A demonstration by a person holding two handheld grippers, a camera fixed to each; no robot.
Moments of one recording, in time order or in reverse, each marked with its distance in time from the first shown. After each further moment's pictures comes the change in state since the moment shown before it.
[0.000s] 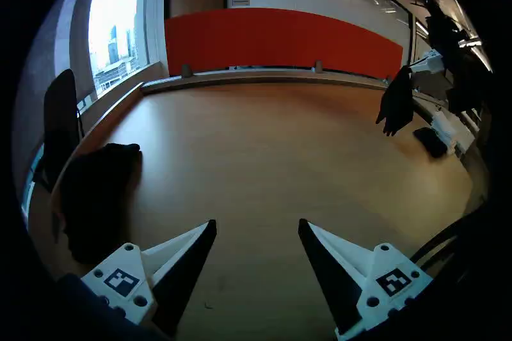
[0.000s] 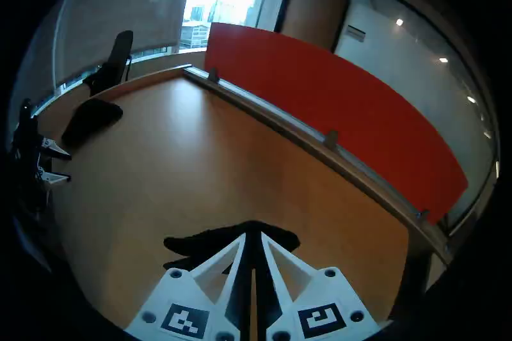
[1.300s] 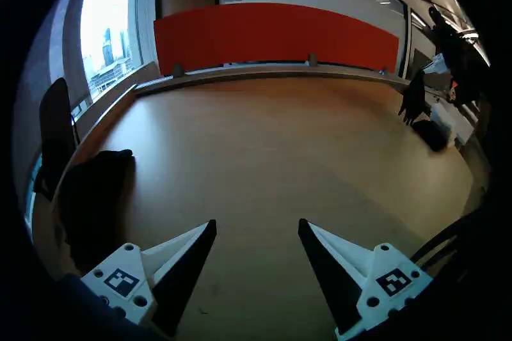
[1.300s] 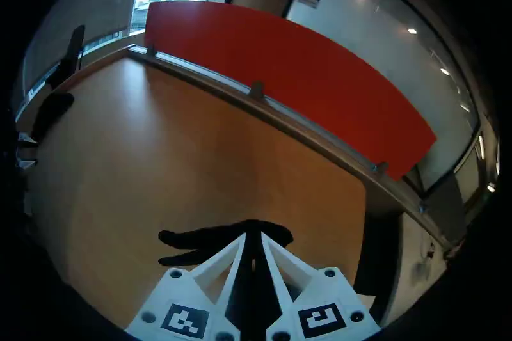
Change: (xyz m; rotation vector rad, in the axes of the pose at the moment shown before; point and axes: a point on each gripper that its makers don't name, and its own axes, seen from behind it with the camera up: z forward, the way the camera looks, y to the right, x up) left arm 0.009 0.015 0.008 -0.008 -0.033 0.040; right arm -0.095 0.150 -0.045 -0.201 -0.158 0.102
